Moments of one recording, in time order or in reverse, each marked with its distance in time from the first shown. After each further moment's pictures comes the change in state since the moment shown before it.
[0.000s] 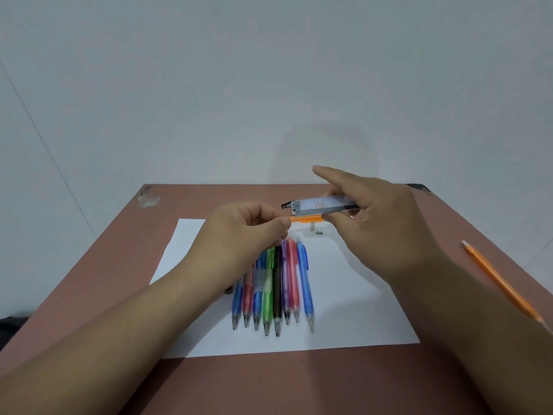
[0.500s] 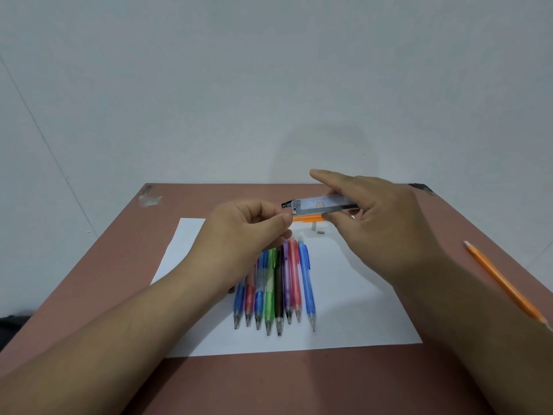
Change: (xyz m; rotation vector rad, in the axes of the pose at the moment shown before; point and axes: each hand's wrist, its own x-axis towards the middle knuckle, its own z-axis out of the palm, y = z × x) left_hand 0.002 -0.003 0.001 -0.086 0.013 0.026; right_hand -0.001 0.002 0.002 0.005 0.008 -0.025
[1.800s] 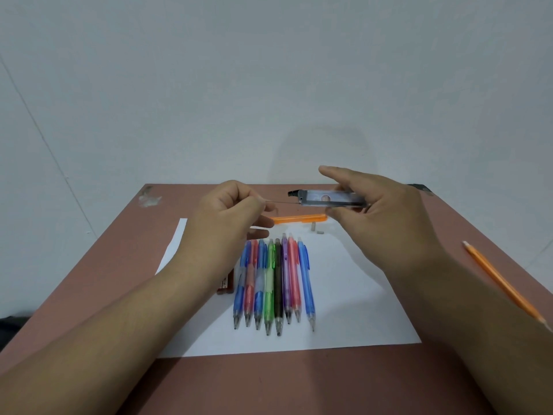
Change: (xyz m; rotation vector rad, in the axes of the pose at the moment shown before) left_hand 0.000 0.009 -0.007 -0.017 0.164 0.058; right_hand 0.001 -0.005 -0.007 0.166 0.007 0.195
